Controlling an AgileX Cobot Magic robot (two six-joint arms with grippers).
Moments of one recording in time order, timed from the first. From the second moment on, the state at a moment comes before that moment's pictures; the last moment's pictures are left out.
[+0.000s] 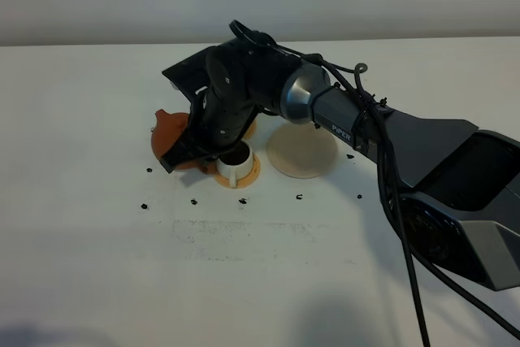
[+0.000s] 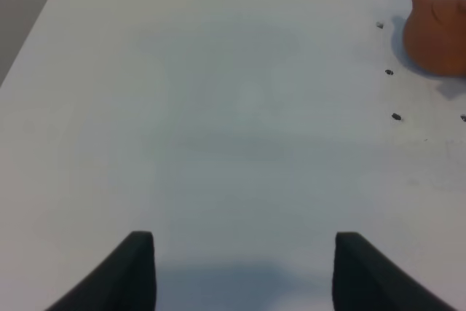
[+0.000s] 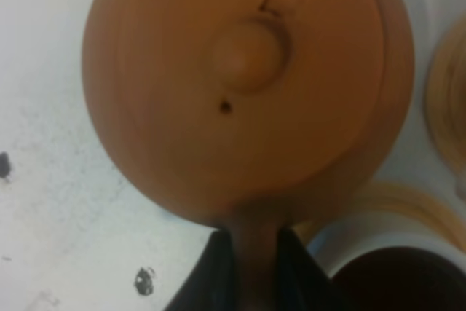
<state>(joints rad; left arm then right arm) 0.01 0.00 -0.51 0.11 1.06 -0.11 0.81 2.49 -2.21 0.12 1.02 -0.09</state>
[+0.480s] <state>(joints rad) 0.01 0.00 -0.51 0.11 1.06 -0.11 0.84 2.33 -2.29 0.04 1.07 -0.09</state>
